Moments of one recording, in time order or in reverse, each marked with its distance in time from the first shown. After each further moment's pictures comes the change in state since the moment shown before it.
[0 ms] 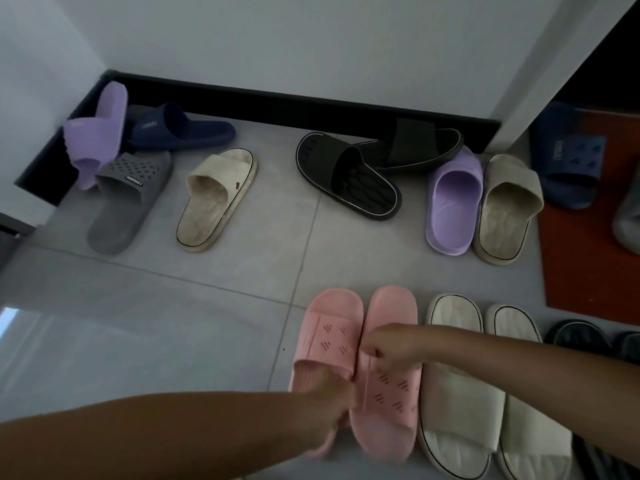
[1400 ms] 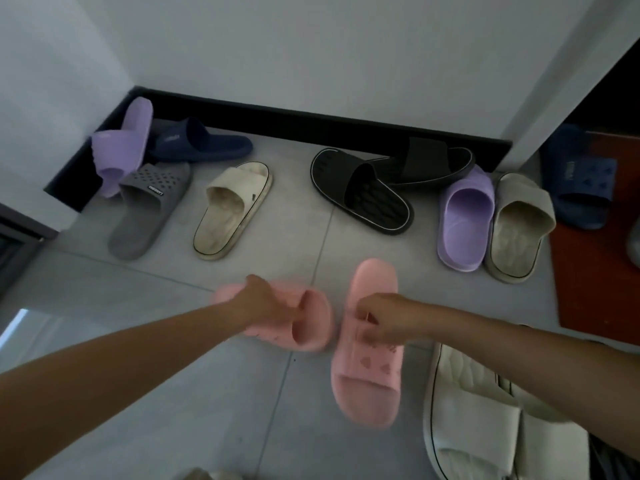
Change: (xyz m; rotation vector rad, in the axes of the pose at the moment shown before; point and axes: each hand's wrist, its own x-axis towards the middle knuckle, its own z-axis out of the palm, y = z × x) left_hand 0.035 0.106 -0.135 0.755 0.298 0.348; right_hand -0.010 -0.019 -0.055 0.120 0.274 -0.005
